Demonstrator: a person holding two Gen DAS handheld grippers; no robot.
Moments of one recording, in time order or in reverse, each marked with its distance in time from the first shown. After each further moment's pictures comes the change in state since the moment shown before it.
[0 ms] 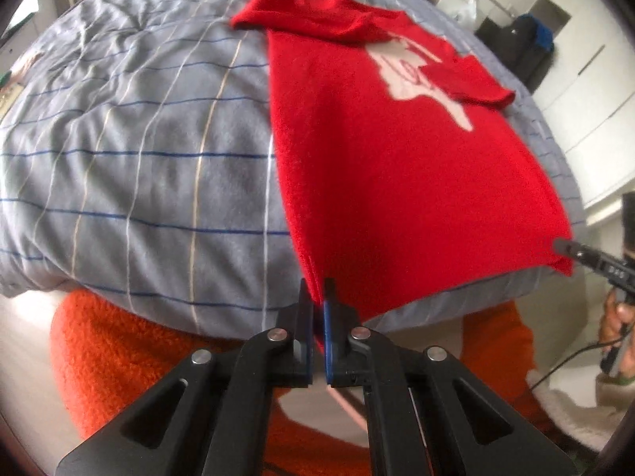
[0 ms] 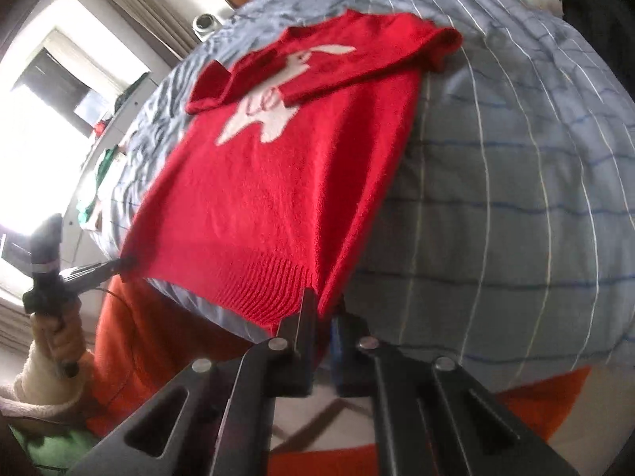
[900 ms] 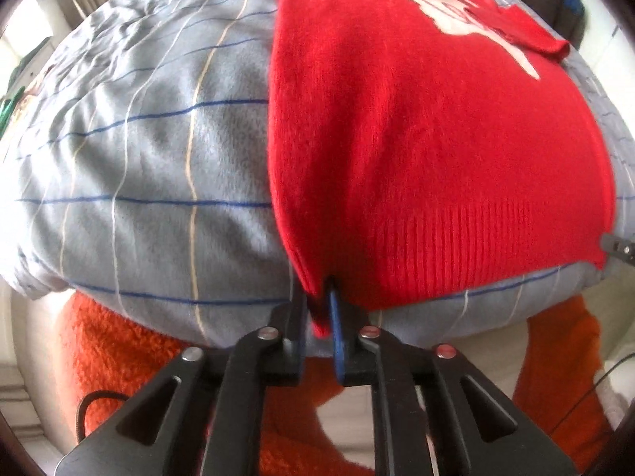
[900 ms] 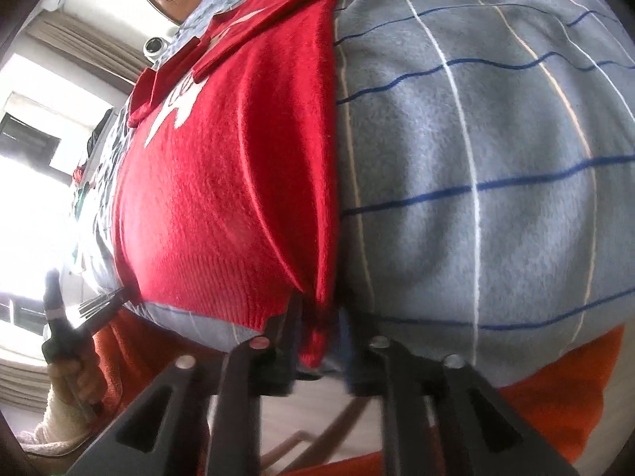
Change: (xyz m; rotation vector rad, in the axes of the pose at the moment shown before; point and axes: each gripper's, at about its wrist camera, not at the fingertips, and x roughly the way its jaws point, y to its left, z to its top) left arm 0.072 -0.016 0.001 0.048 0.042 0.213; right arm 0.050 -0.047 -0.031 0.208 0.027 0.019
